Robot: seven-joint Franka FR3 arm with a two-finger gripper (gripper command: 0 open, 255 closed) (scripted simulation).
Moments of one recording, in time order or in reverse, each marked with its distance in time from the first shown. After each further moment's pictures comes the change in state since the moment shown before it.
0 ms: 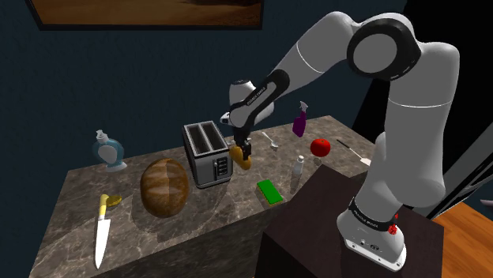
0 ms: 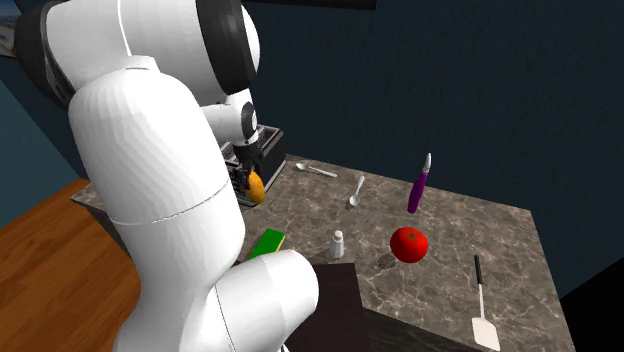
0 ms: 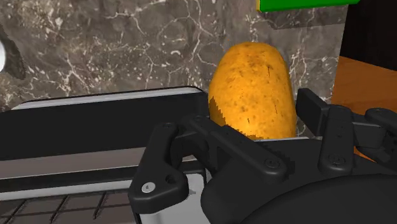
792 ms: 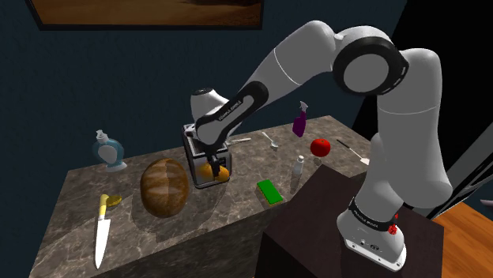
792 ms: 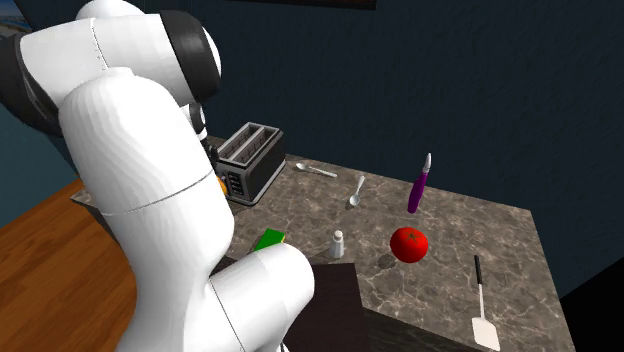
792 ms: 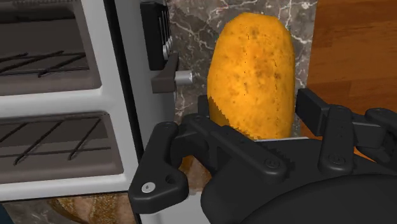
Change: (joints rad) arm 0.161 0.134 0.092 0.227 0.014 -0.089 0.256
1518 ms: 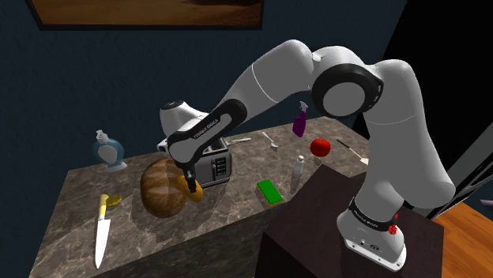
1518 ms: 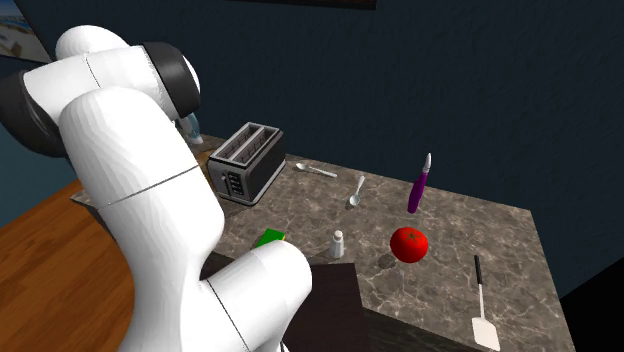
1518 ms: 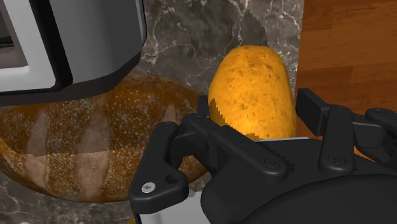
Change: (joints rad) arm 0.079 0.179 0.047 0.250 0.011 -0.068 0.136
